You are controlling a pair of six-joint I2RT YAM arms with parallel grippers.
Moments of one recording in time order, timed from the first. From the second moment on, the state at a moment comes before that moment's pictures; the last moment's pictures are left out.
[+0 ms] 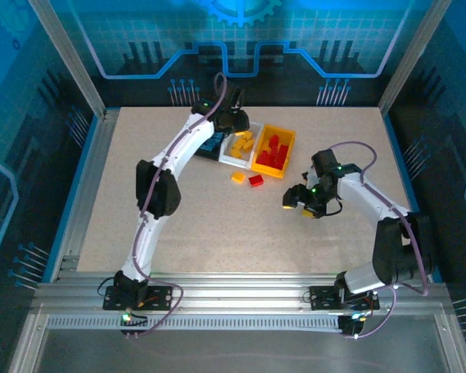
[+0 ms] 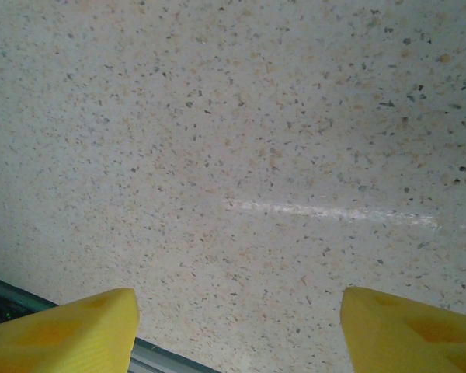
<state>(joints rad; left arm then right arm) -0.43 2.39 2.41 -0.92 0.02 -0.59 0.20 1.45 0.97 -0.88 -0.44 0.46</state>
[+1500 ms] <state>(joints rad) -0.53 2.08 1.74 -0.82 0.06 -0.35 0.20 1.46 0.94 -0.86 -0.45 0.48</state>
